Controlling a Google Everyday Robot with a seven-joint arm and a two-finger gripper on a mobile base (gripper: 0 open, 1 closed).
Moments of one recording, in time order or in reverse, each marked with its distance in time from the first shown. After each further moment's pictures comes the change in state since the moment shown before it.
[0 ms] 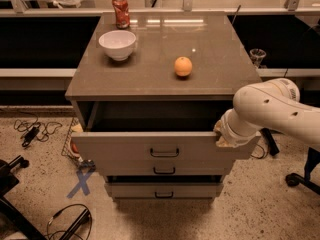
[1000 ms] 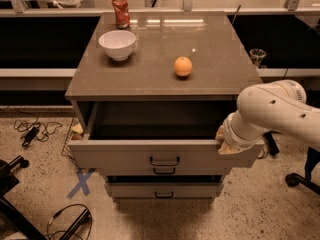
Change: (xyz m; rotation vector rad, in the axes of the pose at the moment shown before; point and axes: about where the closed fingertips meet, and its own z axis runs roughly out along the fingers) arm 0.000 0.022 -0.011 -0.044 -0.013 0.014
